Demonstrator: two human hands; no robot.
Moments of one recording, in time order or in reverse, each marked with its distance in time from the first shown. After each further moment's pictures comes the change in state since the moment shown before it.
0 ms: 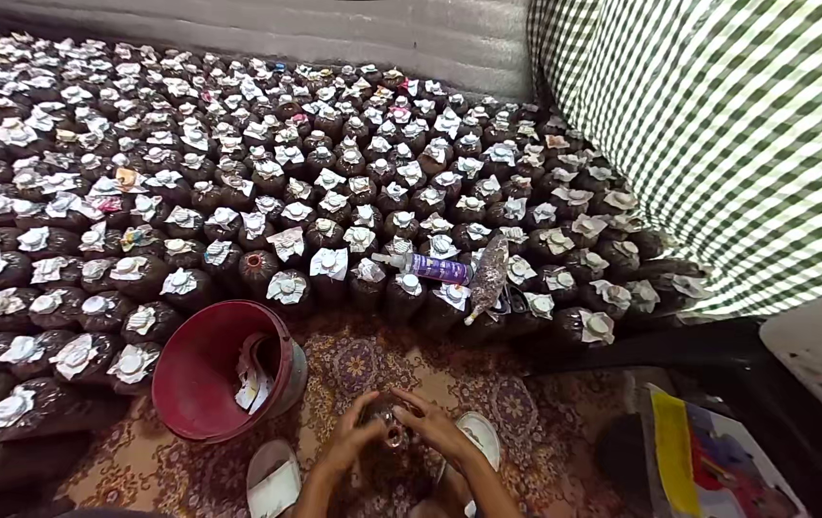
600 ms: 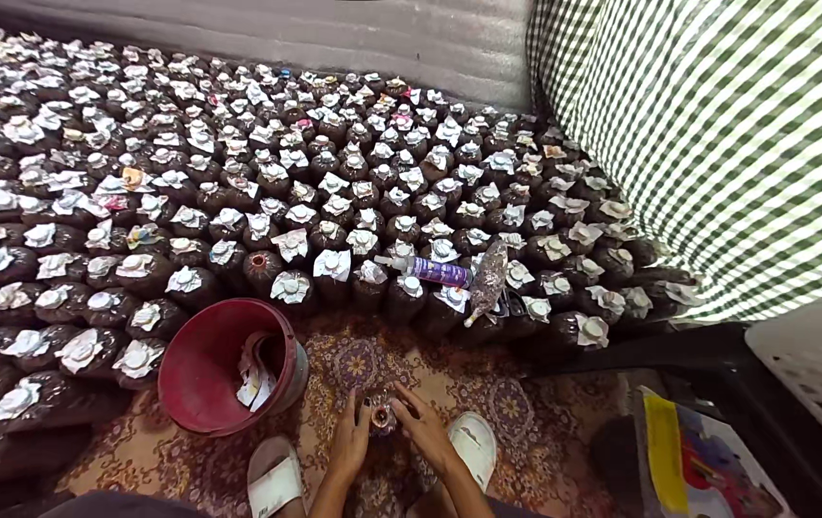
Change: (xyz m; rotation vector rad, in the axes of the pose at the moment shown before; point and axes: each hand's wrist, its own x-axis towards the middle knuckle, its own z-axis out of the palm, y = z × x) left_hand -0.004 -0.008 0.019 0.224 0.288 -0.168; right_hand -0.005 0.001 0.030 0.020 0.220 -0.110
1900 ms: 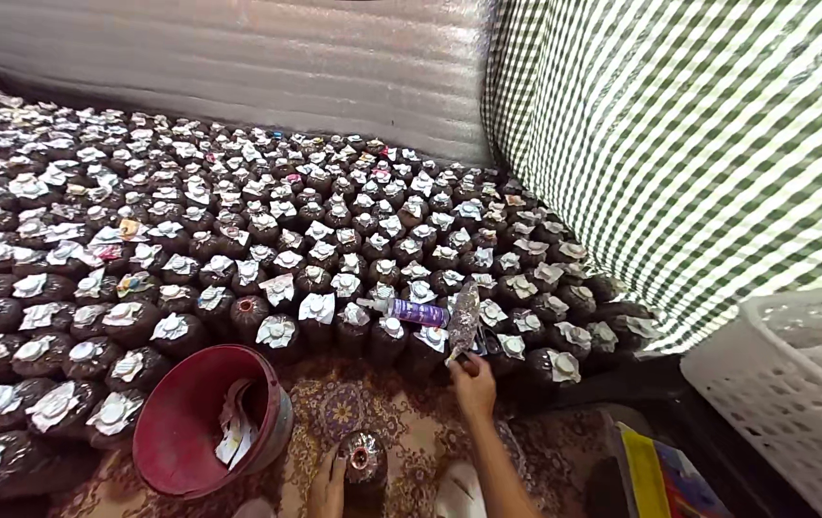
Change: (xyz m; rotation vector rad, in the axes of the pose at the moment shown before) left_hand -0.005 -0.002 -0.002 -0.089 0.157 -0.005; right_hand 0.062 -0.083 -0.121 0.073 0.786 -0.098
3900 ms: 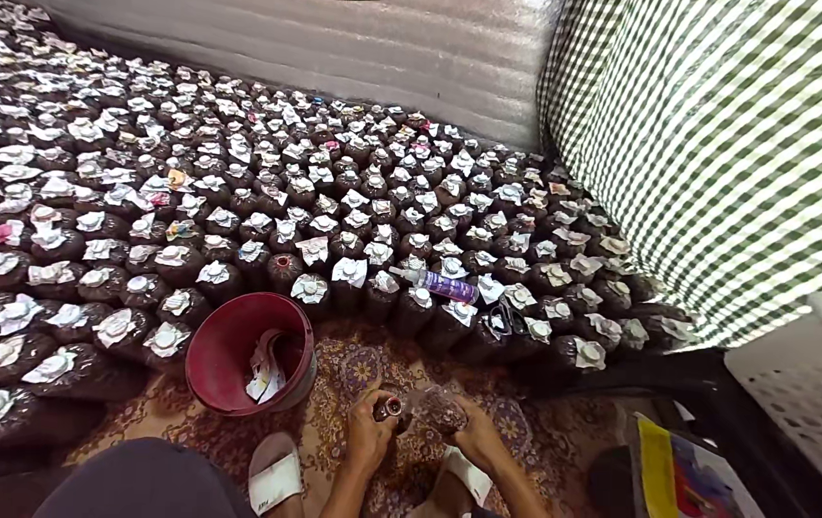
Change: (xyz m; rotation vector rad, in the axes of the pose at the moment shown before) left_hand 0.001 0.027 0.015 0.102 0.006 0.347; right_hand -0.092 0.055 -0.035 -0.523 -0.696 -0.225
